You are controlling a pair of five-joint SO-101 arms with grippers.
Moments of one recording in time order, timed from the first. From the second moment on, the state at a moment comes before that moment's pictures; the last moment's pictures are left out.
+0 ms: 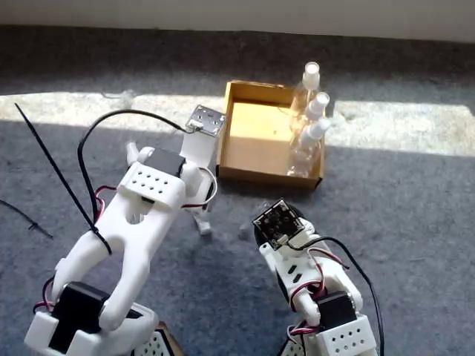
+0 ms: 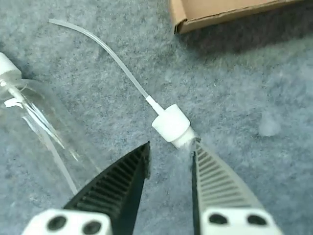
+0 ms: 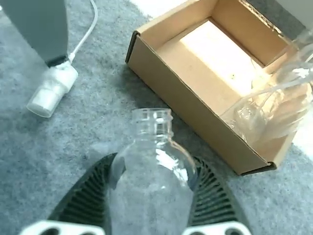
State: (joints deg) left arm 14.7 -12.9 29.9 68.3 6.3; right arm -21.9 -102.9 96.0 47.9 26.2
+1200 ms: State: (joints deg) left arm 14.8 -14.2 51.0 50.8 7.1; right arm -21.8 -102.9 96.0 47.9 26.2
